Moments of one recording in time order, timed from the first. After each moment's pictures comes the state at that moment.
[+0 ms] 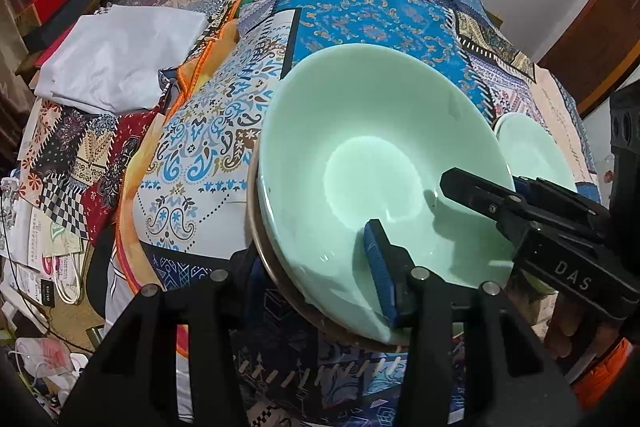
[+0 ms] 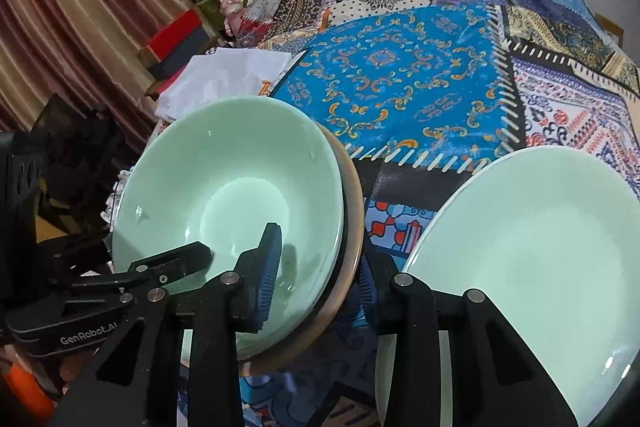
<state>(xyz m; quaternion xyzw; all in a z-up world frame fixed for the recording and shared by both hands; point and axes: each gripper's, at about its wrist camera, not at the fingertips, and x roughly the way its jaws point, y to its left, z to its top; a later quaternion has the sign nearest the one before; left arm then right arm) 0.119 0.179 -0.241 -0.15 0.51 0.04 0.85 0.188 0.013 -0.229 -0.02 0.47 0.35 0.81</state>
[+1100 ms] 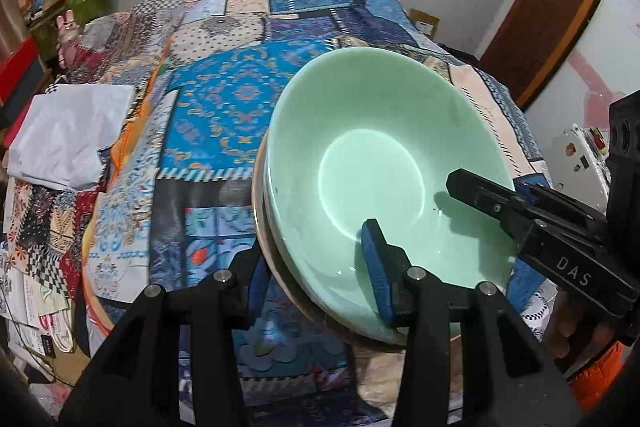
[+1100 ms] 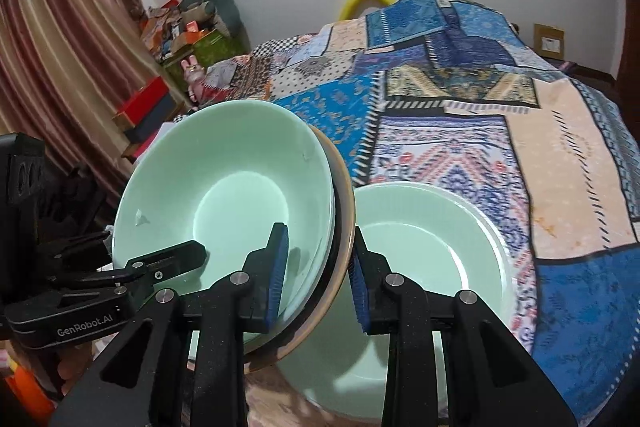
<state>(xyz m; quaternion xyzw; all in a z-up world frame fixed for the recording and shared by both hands) 0.143 0.076 -0.173 -0.09 0.46 -0.04 0.88 0.183 -0.100 -0.168 0.03 0.41 0.28 0.87</state>
